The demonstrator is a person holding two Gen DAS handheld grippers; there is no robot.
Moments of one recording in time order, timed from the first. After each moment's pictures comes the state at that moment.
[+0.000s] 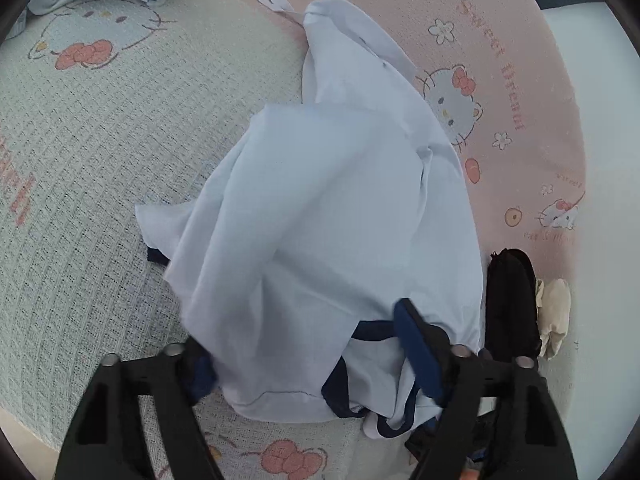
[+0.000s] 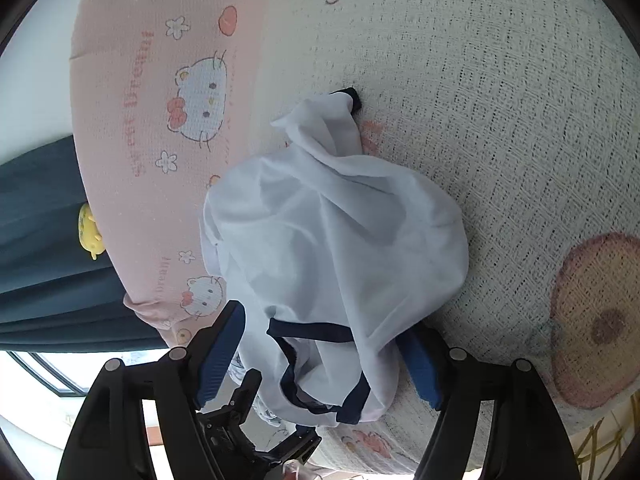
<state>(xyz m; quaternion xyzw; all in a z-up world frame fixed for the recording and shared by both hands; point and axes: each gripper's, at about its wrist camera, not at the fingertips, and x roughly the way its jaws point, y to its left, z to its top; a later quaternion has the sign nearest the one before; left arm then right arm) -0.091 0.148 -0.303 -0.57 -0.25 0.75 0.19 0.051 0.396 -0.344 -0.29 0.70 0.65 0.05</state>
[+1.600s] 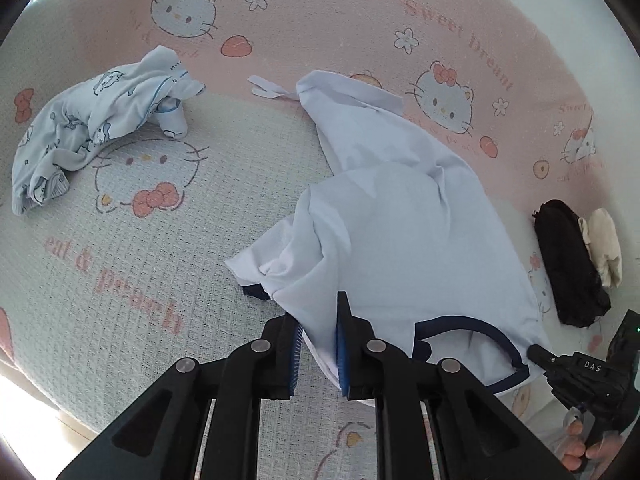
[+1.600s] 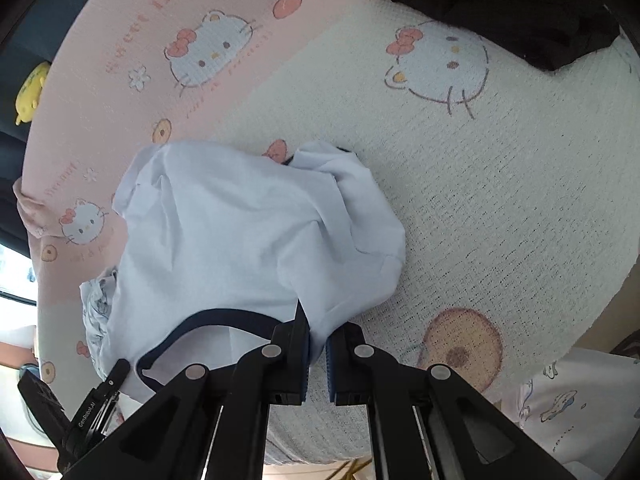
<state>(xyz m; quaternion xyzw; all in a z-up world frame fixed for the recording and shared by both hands) -0.069 0.112 -0.241 -0.50 -0.07 0.85 0.18 0.038 0.424 -0.271 -0.43 0.43 0.78 0.15</state>
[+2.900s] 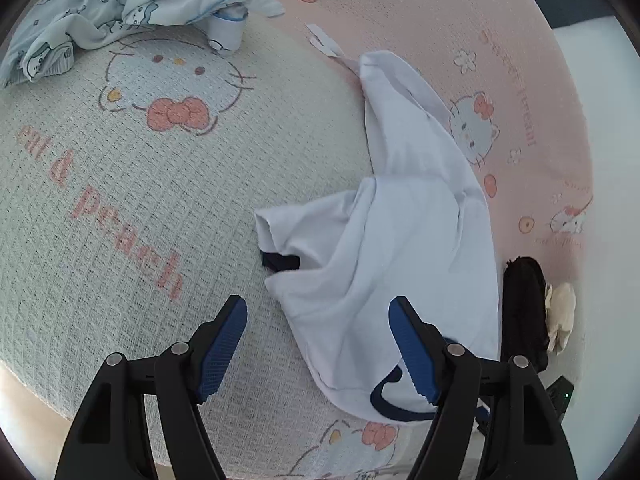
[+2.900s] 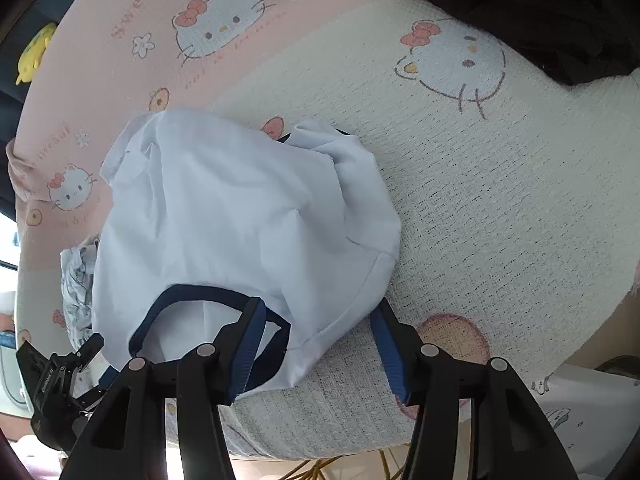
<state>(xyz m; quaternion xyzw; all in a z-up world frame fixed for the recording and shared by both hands) -0.095 0.068 -0.281 -0.56 -0.25 0.77 0.17 0.043 0.437 -0.262 -0.48 0.41 0.77 0.15</state>
